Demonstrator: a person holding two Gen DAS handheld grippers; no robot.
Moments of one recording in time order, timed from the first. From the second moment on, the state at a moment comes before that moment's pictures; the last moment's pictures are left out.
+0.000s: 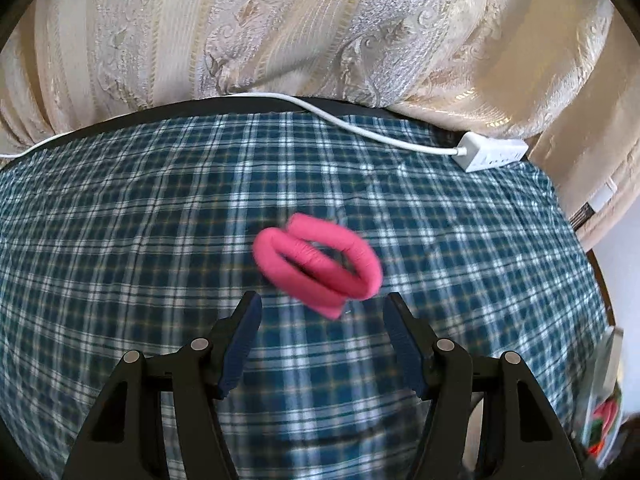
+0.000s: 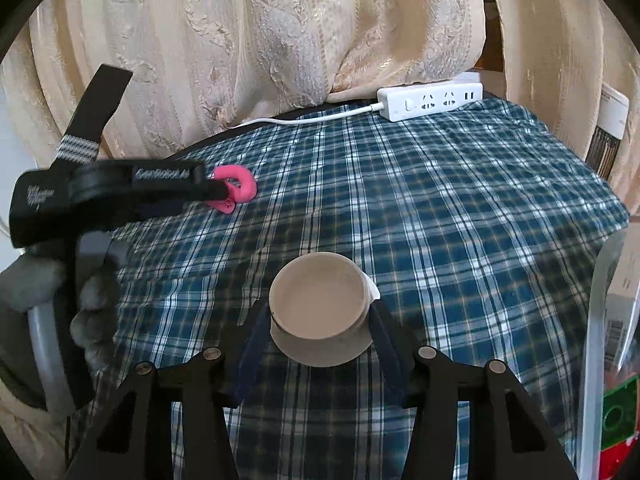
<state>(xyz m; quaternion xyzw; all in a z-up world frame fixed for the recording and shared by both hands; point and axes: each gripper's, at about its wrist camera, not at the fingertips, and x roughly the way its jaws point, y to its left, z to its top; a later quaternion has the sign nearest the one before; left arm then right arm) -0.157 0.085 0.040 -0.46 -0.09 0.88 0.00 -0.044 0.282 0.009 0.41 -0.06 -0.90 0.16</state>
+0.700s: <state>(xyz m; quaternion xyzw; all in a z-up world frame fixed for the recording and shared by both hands) -0.188 0.107 0.020 -0.47 -0.14 0.87 -0.05 -0.036 0.284 0.010 0.41 -0.07 -0.89 0.18</state>
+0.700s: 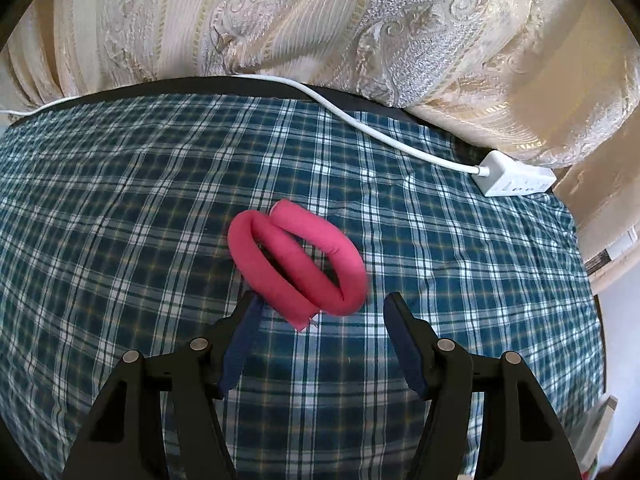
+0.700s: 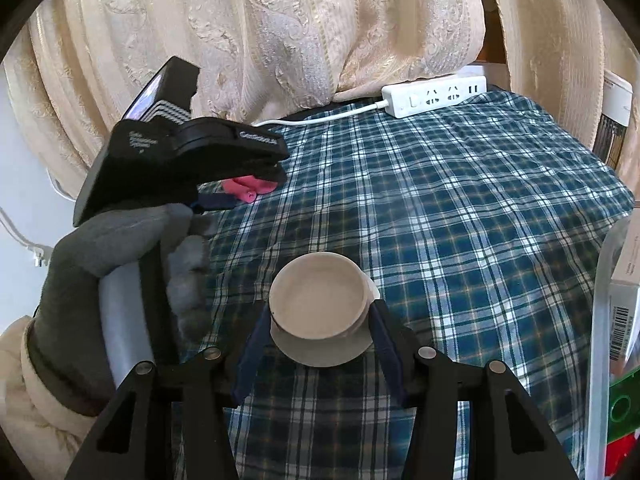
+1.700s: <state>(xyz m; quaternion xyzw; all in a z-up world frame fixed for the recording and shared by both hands) -0.132 0.110 0.049 -0.42 -0.06 0.91 -0.03 -0.036 0.284 0.010 0.40 -0.07 -0.90 0.18</state>
